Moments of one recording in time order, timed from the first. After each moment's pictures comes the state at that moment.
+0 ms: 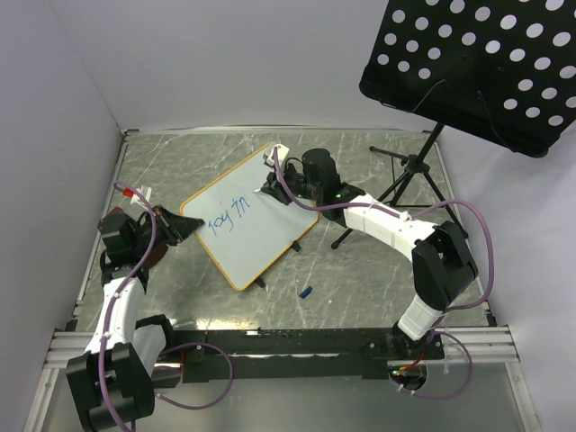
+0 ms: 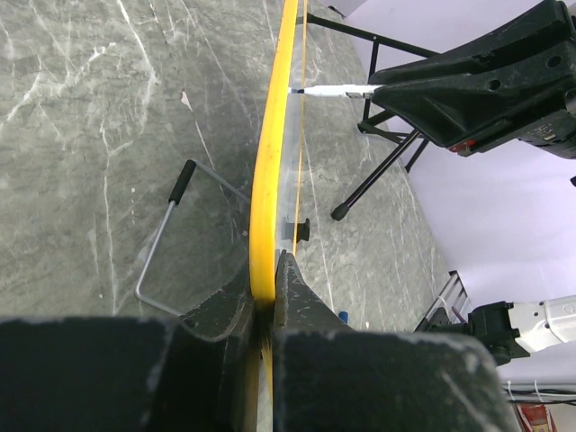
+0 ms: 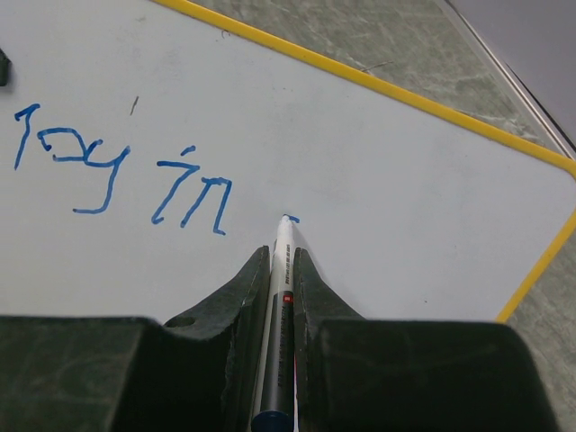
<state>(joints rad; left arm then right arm) 0.27 0.88 0.40 0.24 0.97 -0.59 0.66 1.66 1.22 0.12 -0.41 -0.26</state>
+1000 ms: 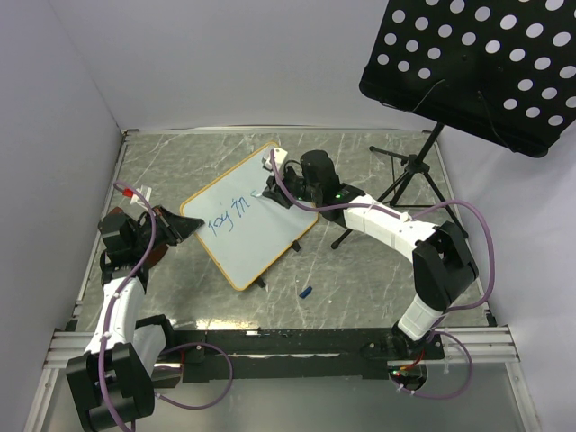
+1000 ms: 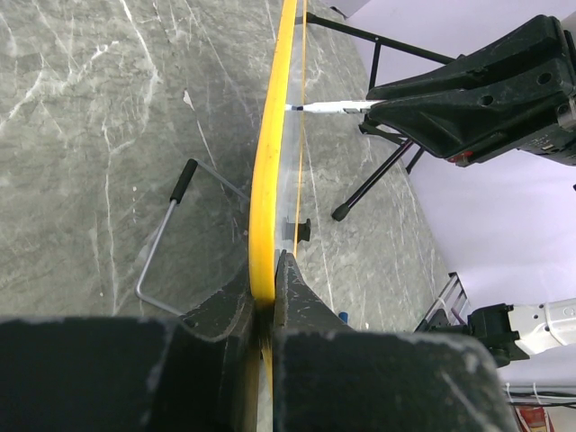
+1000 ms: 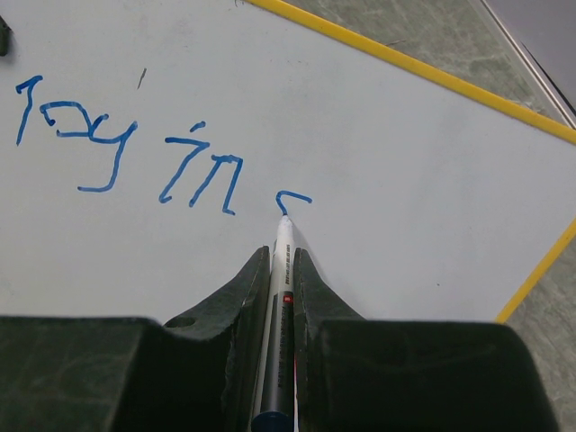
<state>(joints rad) 0.27 0.88 0.40 0.24 0.96 -0.60 0.66 1.65 1.22 0.06 -0.40 -0.28</state>
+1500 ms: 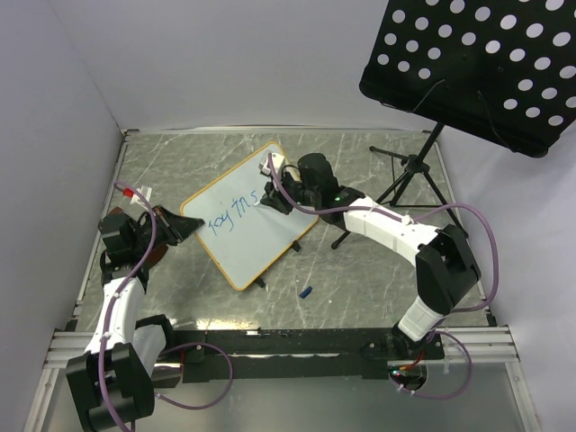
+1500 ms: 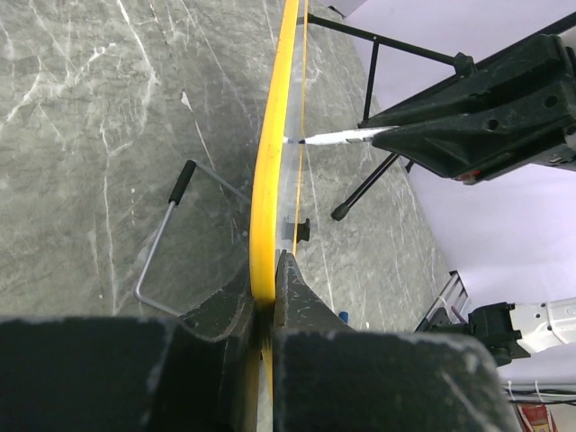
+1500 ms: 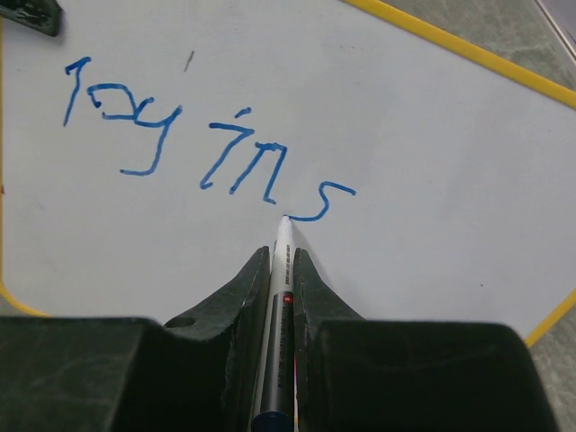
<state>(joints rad) 0.27 0.88 0.40 0.24 0.96 -0.59 0.69 1.63 1.22 0.01 -0.43 -0.28</state>
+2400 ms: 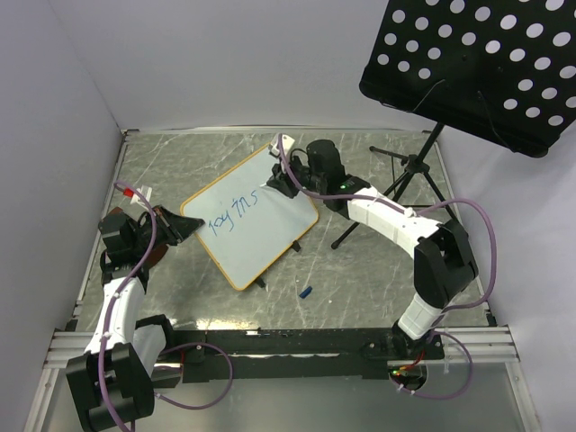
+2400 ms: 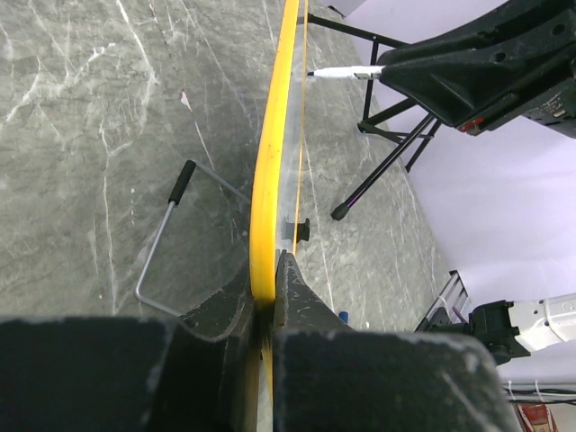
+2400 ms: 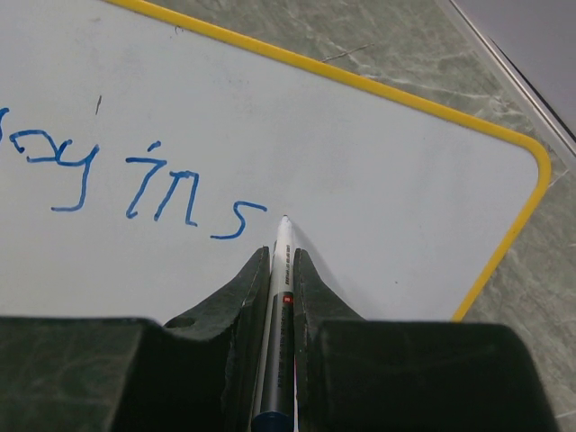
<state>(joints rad) 0.26 0.88 0.40 0.24 0.96 -0.59 0.62 1.66 1.29 0.02 -0.42 -0.24</state>
